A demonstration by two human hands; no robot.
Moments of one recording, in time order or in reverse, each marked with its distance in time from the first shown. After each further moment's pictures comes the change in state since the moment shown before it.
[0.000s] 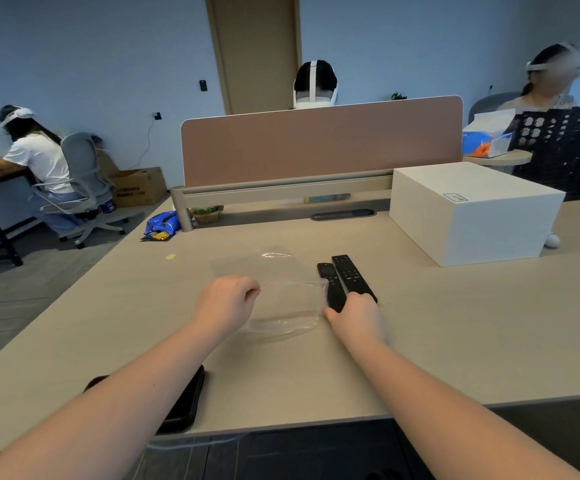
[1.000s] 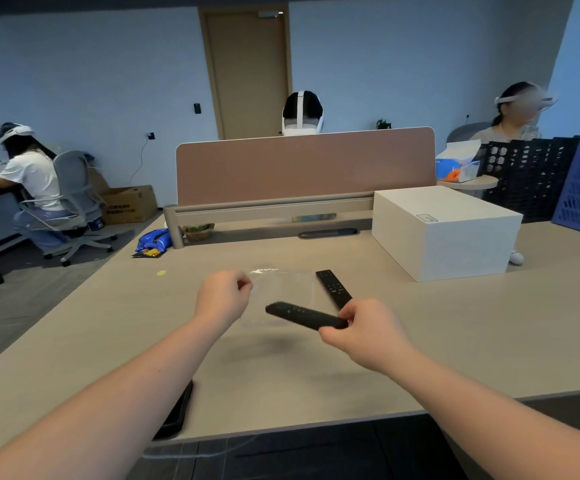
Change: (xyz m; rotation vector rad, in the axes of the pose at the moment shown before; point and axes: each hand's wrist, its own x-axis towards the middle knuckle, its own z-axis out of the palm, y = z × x) left_hand 0.011 0.036 -0.027 -0.223 0.086 -0.227; right_hand -0.074 -0.002 -0.105 0.082 -0.137 -0.244
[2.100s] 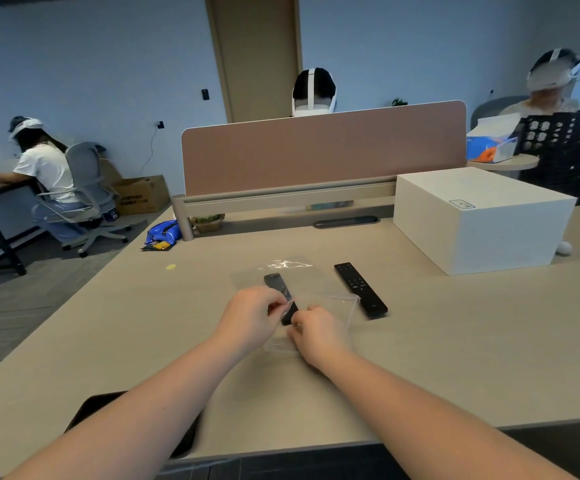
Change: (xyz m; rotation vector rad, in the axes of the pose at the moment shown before) left_hand -0.011 -0.008 0.027 0.008 -0.085 0.288; right_hand 0.089 -0.001 0.125 -0.207 -0.038 -0.219
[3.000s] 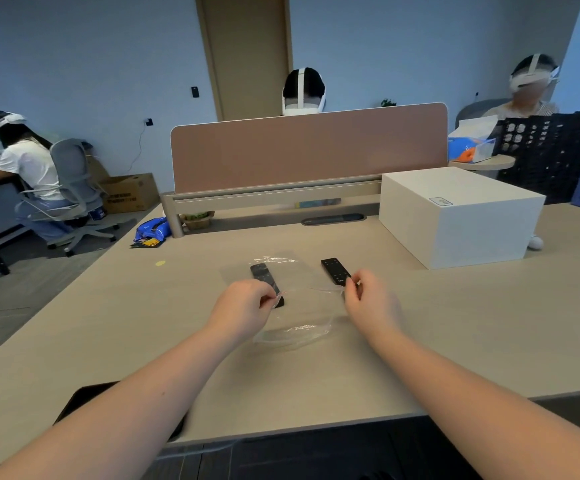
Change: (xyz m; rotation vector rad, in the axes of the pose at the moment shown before) left_hand 0.000 0.006 0.000 0.064 -0.025 -0.001; right_hand -0.016 0.066 -0.058 0.193 0.397 0.271
